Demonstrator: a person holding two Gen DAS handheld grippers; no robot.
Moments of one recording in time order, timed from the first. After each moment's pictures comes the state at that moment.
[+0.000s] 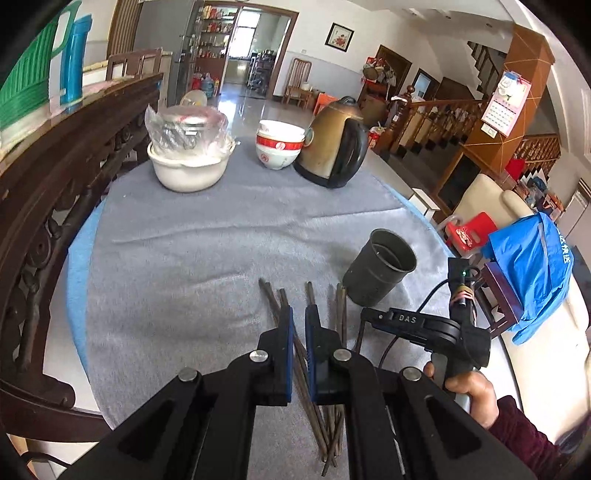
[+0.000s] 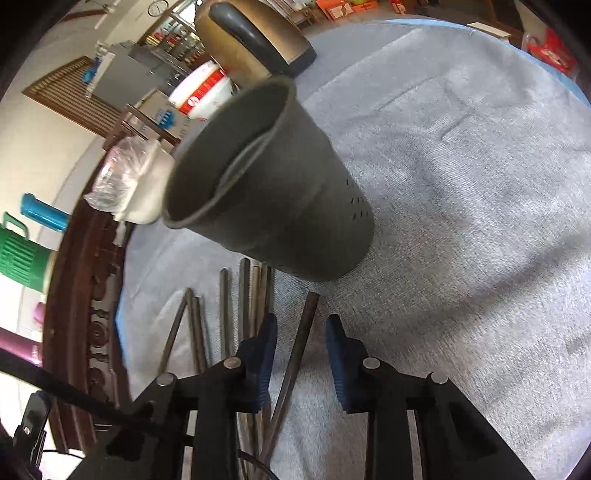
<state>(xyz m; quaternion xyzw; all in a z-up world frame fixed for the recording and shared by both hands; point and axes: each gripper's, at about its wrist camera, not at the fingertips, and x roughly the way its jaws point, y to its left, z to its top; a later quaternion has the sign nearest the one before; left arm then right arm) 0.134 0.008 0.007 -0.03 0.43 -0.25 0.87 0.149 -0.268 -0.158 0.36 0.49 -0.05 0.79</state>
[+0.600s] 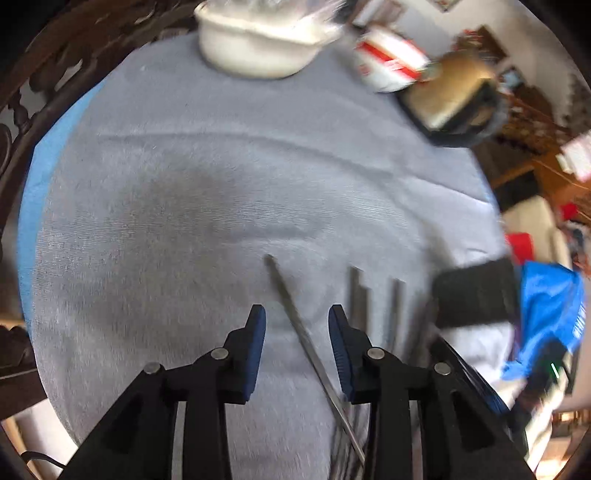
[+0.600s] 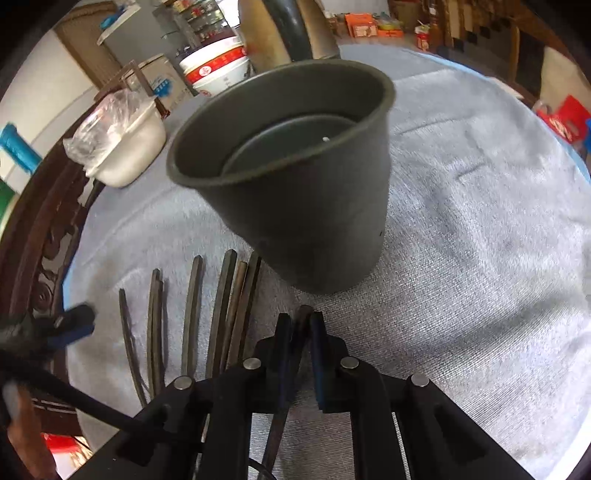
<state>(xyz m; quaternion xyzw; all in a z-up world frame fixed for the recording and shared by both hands) 0.263 -0.002 -0.111 -0.11 0.61 -0.13 0.77 0.165 -0.238 -0.152 0.22 0.51 -0.08 0.83</state>
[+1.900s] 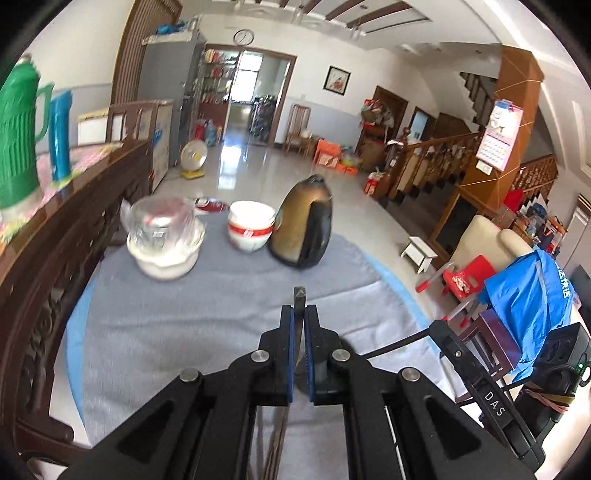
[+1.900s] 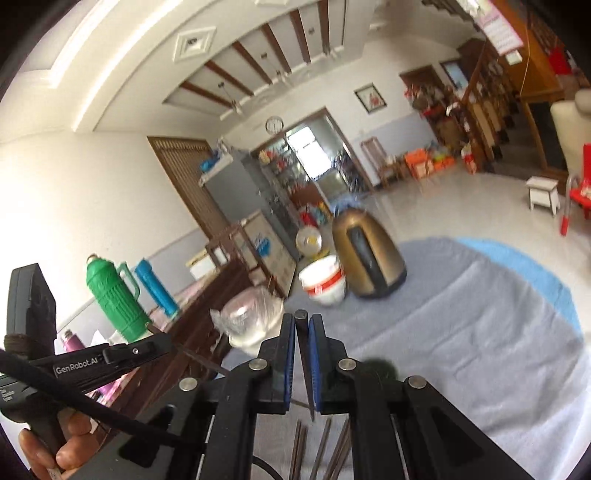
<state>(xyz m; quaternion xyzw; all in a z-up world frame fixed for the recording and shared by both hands) 0.143 -0.080 0.130 -0.05 0.33 -0.24 0.91 0.066 -0.285 0.053 0.28 0.15 0.01 0.95</state>
